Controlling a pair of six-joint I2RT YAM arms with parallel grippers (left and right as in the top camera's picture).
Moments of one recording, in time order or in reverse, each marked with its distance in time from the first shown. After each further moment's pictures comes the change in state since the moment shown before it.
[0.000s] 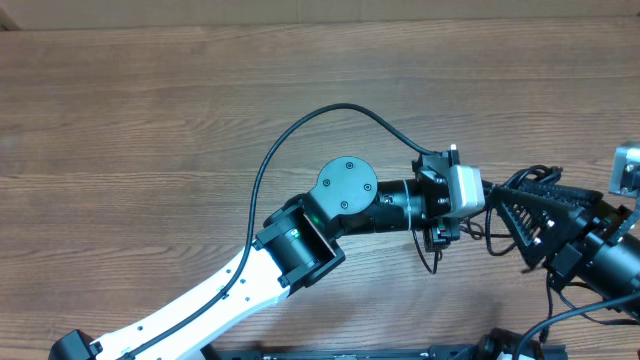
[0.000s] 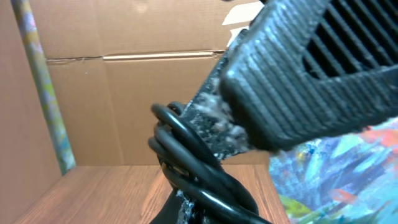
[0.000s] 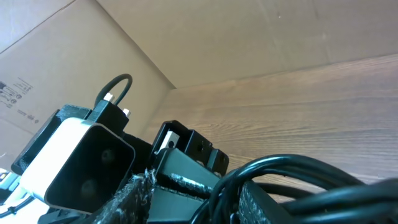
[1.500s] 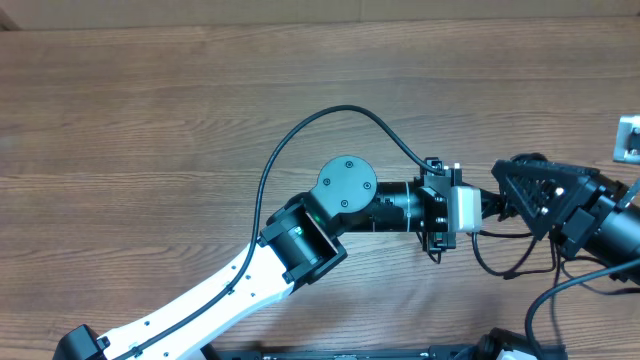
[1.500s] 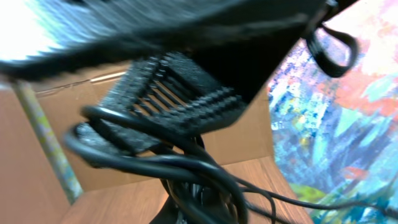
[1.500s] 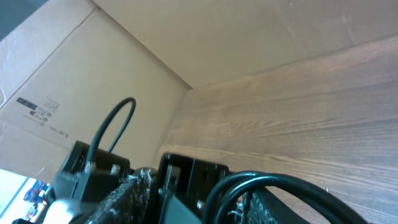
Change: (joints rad) left arm 0.008 0.018 -0.018 0.055 0.087 0.153; right arm 0.005 0.080 0.015 0.066 -0.065 0.138
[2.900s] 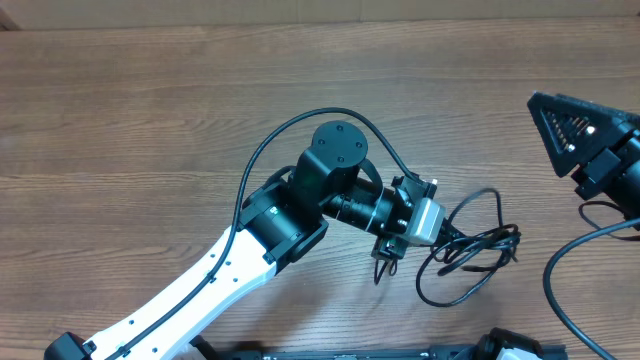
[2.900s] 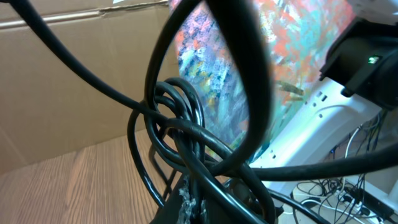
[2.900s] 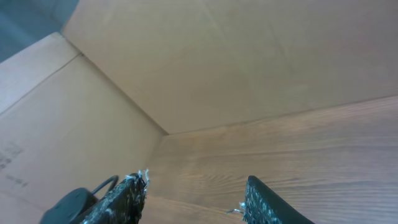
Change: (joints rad) left arm 0.138 -0.013 0.037 -0.395 0.486 0.166; right arm 0.000 0.055 -0.010 0.325 0.143 0.138
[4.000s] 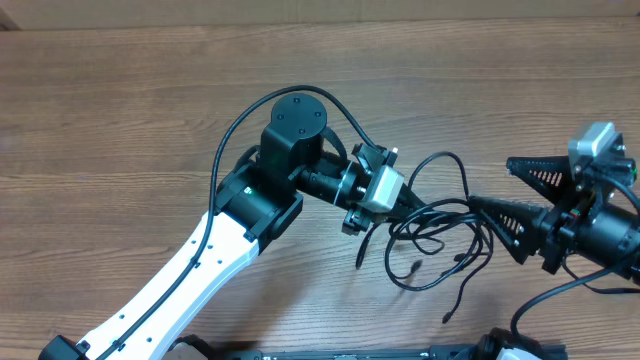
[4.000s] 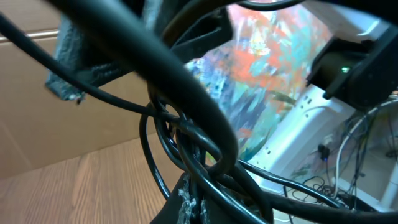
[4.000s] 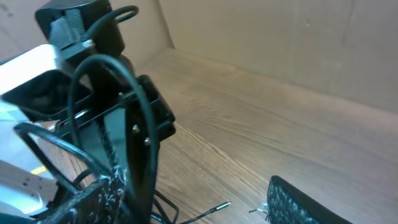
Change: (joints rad) left arm 0.159 0.000 0.000 0.063 0.179 -0.068; right arm 0.000 0.000 0.000 -0.552 -0.165 -0.949
